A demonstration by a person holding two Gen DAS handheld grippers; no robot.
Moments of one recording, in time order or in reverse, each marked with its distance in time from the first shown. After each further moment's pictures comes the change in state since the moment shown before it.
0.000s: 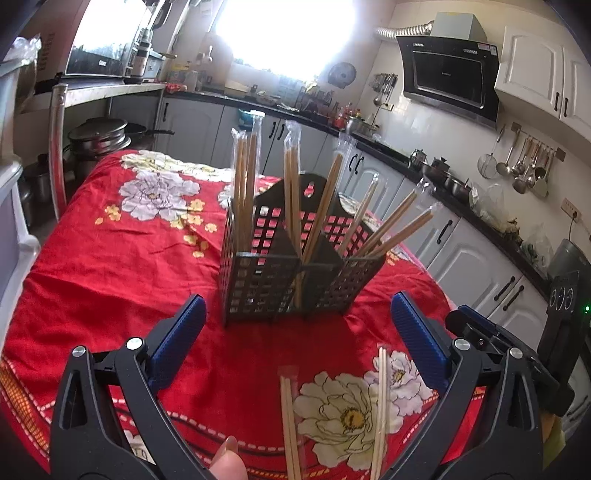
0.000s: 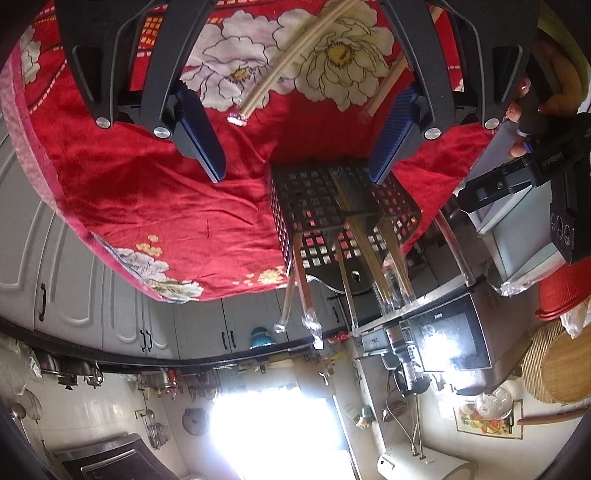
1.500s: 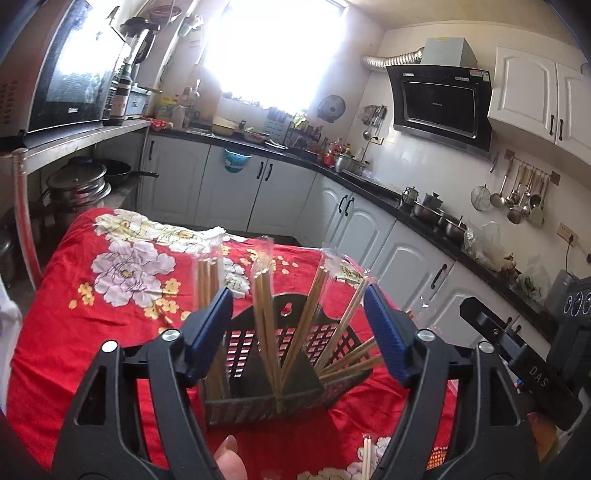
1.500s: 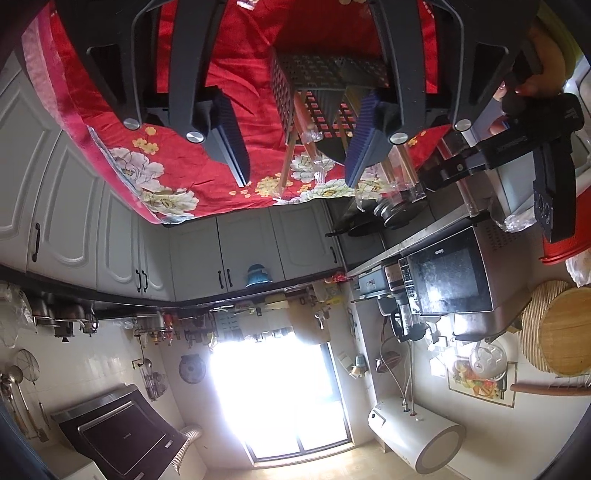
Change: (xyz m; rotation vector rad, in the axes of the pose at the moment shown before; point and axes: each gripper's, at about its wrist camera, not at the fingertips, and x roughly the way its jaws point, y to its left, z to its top) left arm 0.027 -0.018 0.092 0.016 -0.140 -0.035; right arm 0.007 0.002 0.094 -0.027 -0.225 0.005
